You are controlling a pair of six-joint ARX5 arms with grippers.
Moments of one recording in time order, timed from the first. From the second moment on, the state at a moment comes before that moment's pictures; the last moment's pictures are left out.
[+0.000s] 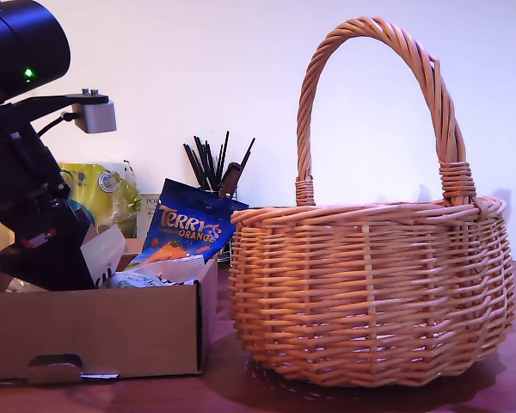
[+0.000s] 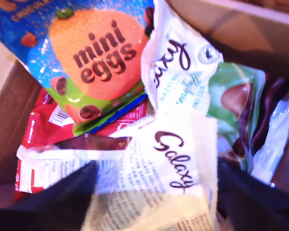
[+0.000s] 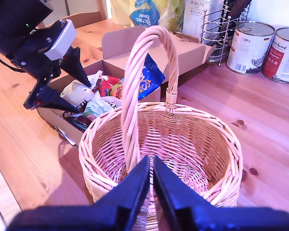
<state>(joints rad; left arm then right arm) -0.45 1.39 0.70 -0.26 0.06 0.55 0.28 0.42 0.59 -0.58 -0.46 -0.24</state>
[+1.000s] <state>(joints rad) -0.45 1.39 0.99 -0.54 0.05 0.55 0.28 0.42 0.59 -0.58 -0.46 -0.24</state>
